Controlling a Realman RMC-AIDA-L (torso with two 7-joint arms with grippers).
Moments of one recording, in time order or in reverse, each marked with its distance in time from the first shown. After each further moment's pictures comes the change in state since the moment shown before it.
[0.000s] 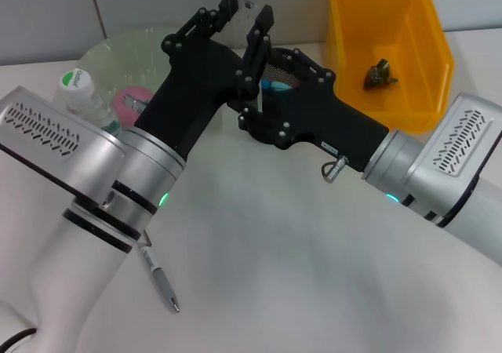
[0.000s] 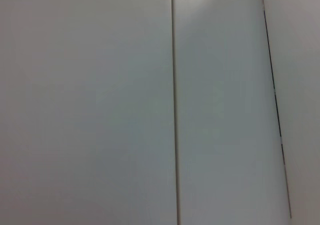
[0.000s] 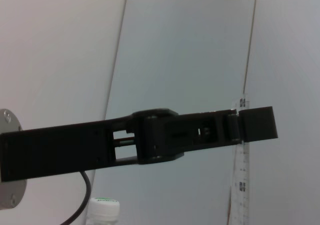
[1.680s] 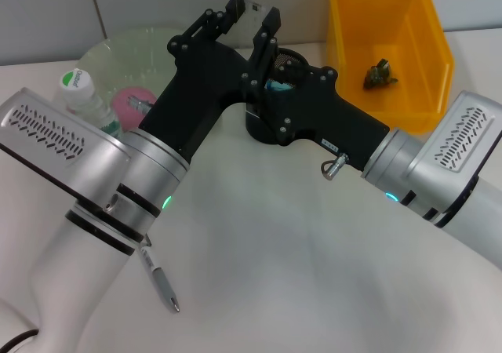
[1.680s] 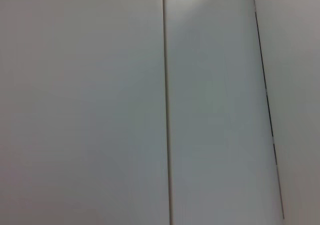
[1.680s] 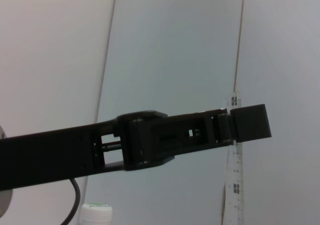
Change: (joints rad) left arm -0.003 0.000 0.010 -0.001 0.007 0.006 0.002; right arm 0.001 0.000 0.029 0.017 -0.001 0.001 0.008
